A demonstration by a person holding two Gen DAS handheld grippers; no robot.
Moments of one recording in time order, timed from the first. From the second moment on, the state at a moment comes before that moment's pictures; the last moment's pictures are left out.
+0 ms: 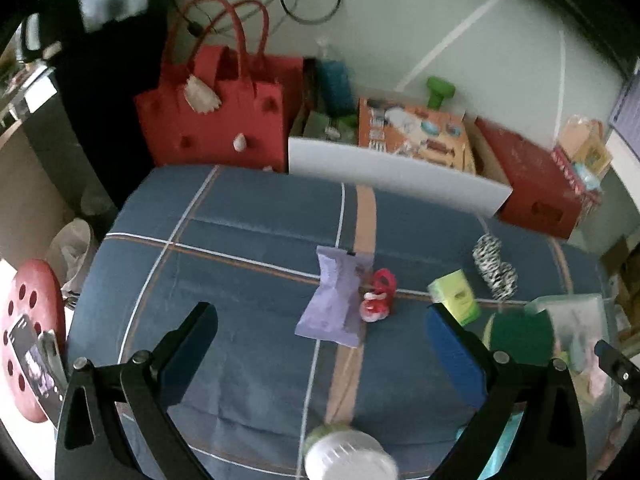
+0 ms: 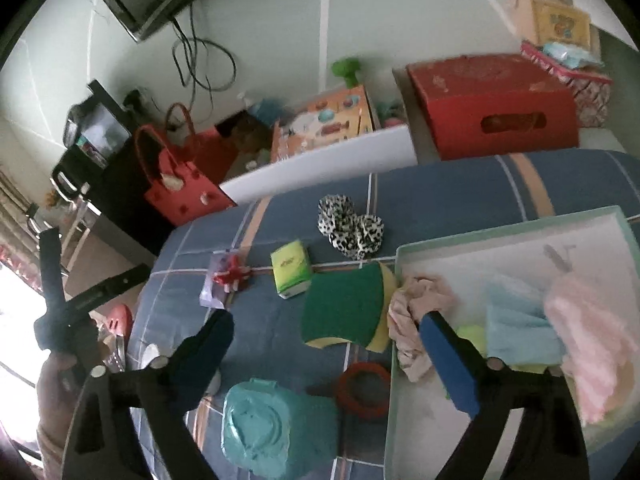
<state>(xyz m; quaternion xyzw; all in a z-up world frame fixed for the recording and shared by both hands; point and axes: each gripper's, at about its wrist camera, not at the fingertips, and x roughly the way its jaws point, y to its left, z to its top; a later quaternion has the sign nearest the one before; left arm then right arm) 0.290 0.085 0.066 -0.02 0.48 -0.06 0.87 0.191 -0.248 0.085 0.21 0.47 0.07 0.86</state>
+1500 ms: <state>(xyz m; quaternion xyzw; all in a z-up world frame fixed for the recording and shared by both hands) 0.338 0.091 -0.031 -0.05 0.59 -0.14 0.80 0.258 -0.242 0.033 0.16 0.54 0.08 0.82</state>
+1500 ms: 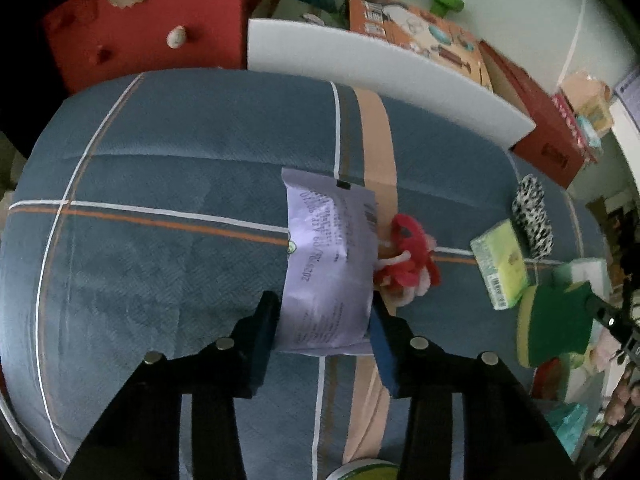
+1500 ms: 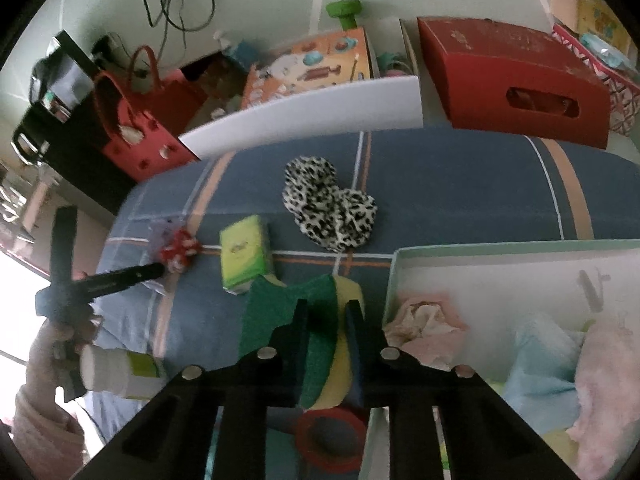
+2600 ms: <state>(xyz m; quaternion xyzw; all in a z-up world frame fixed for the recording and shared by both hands) 0.181 0.030 0.109 -0.14 0.41 -0.10 0.90 0.136 -0.293 0.112 0.36 0.33 0.01 0.87</state>
